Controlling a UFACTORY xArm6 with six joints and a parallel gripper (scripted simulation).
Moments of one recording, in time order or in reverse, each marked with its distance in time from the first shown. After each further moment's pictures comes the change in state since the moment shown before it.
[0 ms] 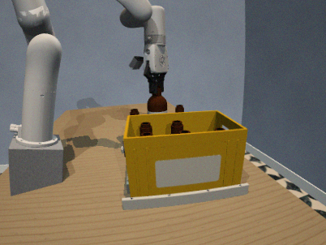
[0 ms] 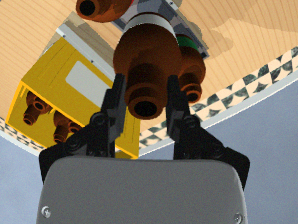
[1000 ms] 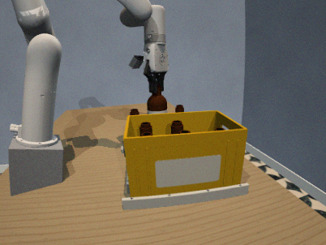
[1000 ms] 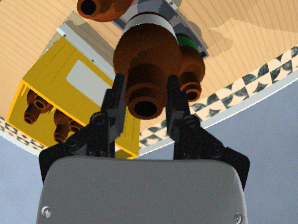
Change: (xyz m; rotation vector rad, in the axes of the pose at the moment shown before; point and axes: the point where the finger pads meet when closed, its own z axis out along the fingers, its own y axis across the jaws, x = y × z) arm 0.000 0.000 -0.003 0.000 0.000 0.000
